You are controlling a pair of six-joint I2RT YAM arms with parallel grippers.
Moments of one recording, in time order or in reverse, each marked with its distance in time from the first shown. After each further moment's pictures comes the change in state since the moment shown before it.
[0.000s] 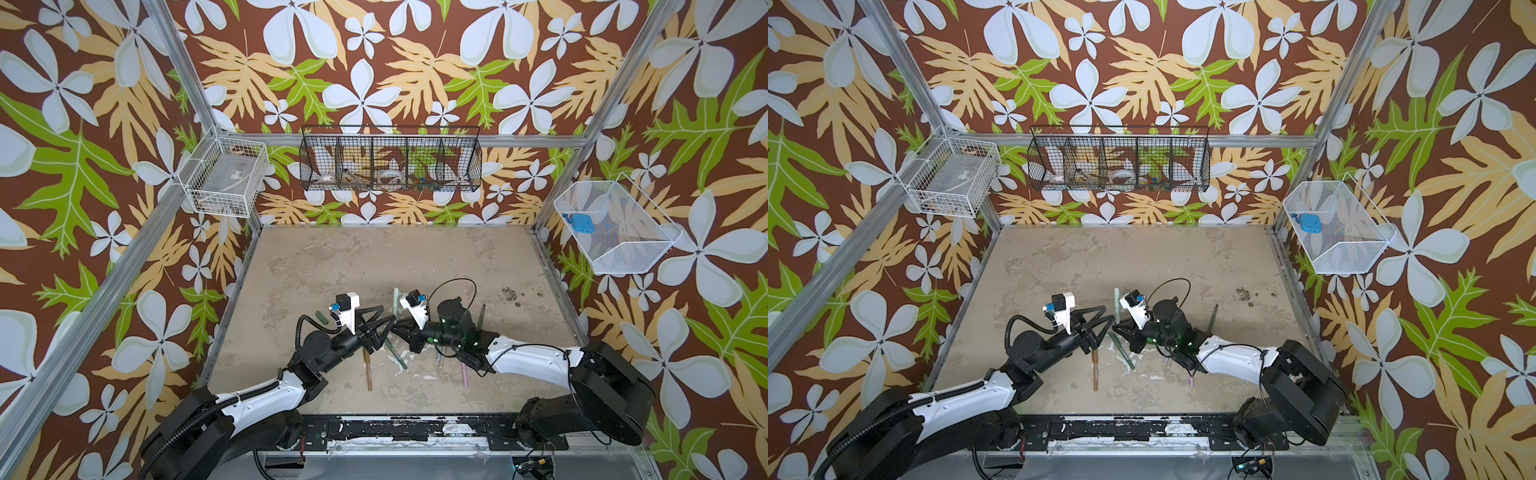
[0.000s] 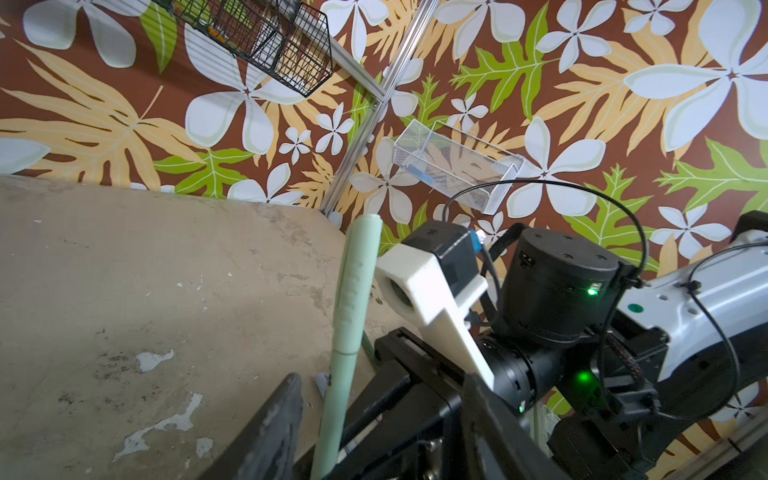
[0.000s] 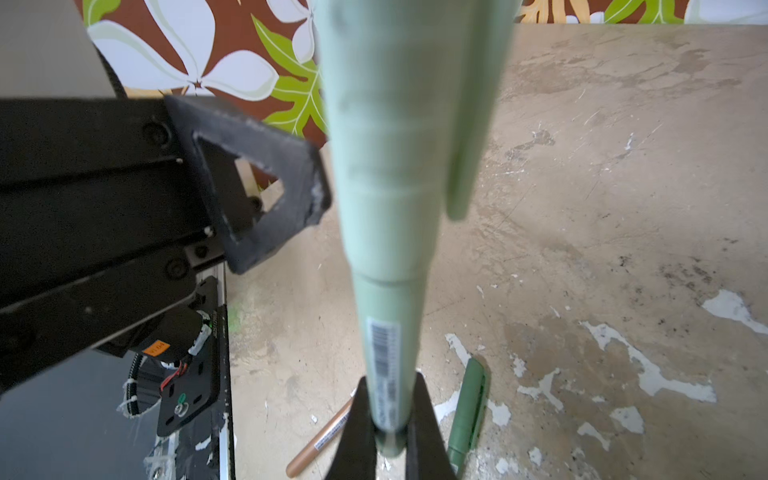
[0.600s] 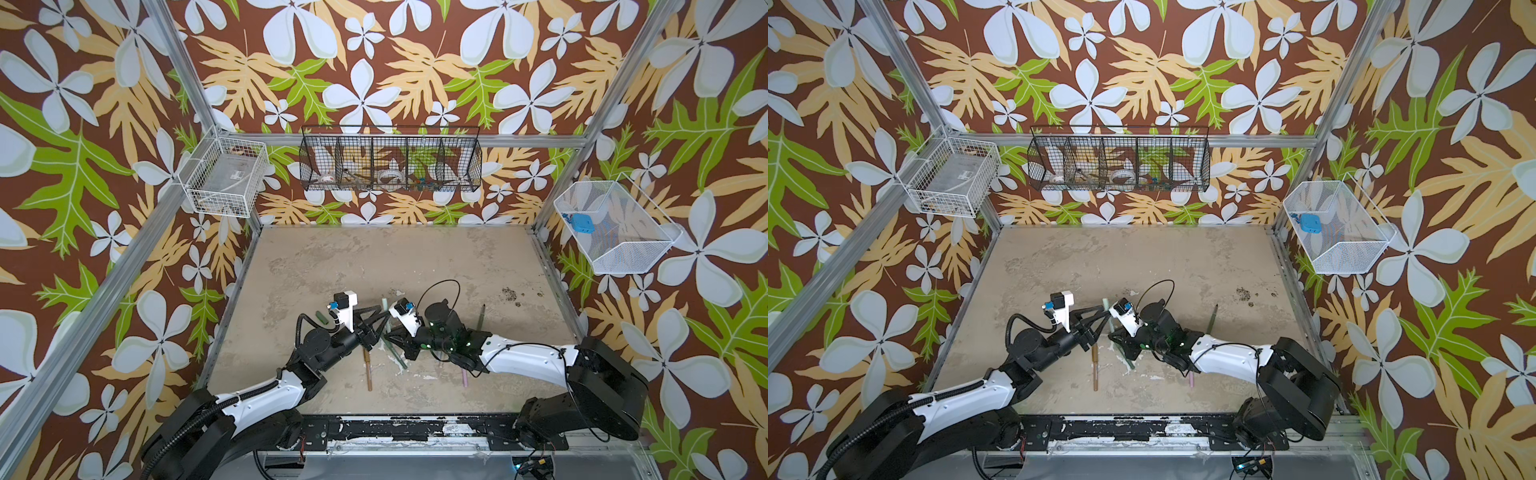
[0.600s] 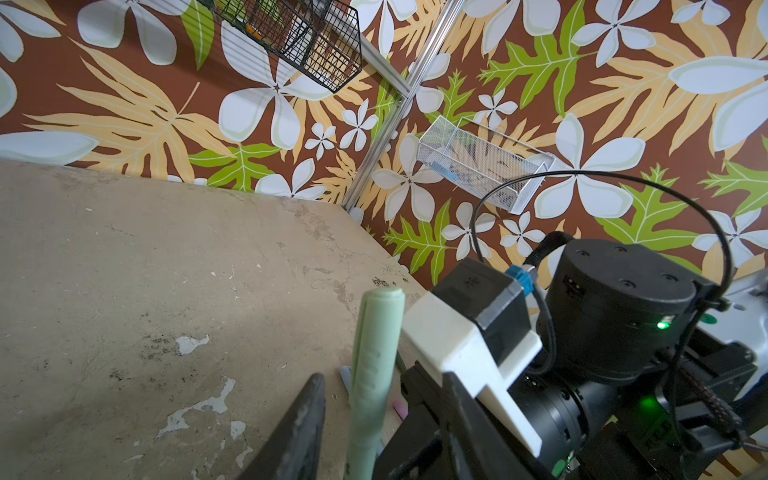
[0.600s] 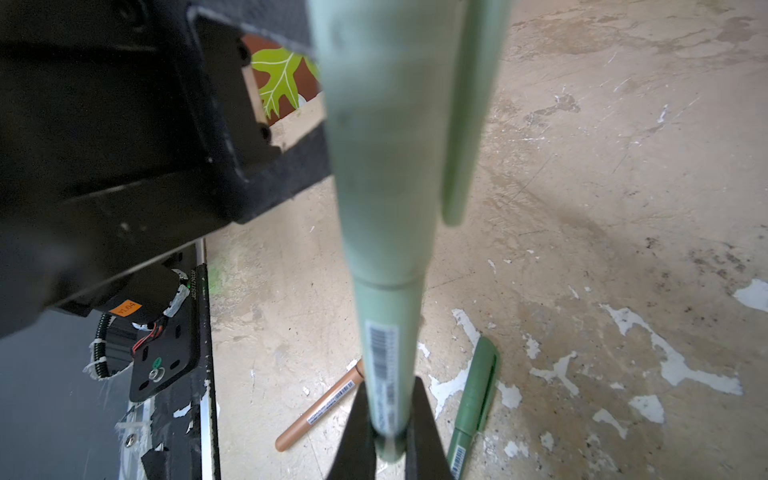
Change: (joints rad) left arm 0.025 0.002 -0.001 -0.034 -0.013 0.008; right arm 0.072 0.035 0.062 -0.139 0.063 -0.075
